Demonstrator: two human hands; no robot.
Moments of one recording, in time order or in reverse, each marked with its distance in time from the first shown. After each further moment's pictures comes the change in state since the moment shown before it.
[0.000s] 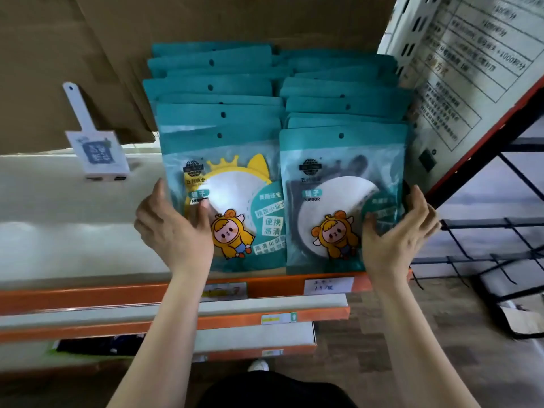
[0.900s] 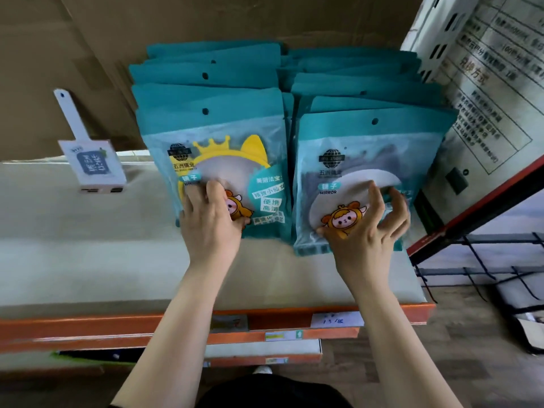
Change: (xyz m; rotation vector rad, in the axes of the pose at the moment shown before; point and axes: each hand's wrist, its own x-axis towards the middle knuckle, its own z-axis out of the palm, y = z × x) left_hand 0.021 0.015 0.030 0.282 -0.267 0.291; right_hand -0.006 -0.013 0.056 -0.166 -0.219 -0.198
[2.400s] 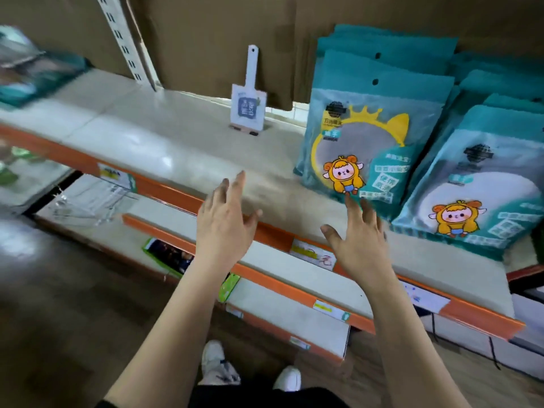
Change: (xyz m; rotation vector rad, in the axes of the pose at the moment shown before) left_hand -0.103 -0.081 -0.081 -0.046 -0.133 -0.210; right_hand -0.059 -0.089 -0.022 -0.024 -0.782 -0.130
